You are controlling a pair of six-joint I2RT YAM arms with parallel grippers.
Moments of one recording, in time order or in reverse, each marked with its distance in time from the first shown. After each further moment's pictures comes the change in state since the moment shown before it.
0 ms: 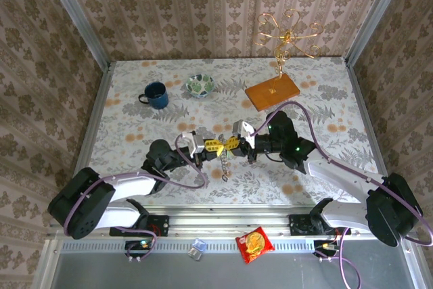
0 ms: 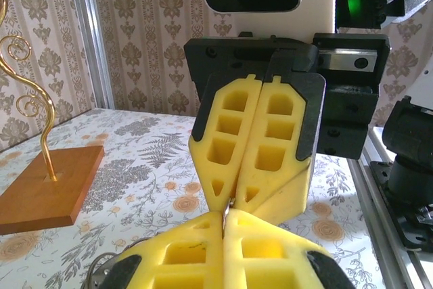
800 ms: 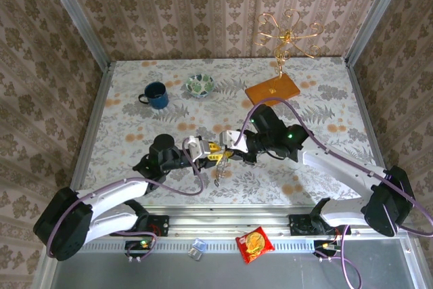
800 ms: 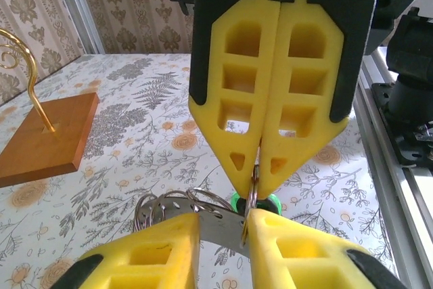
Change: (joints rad) left arm -0.014 -0.203 0.088 -0.590 -0.010 0.271; right arm 0.115 0.087 0.319 -0.608 0.186 -0.368
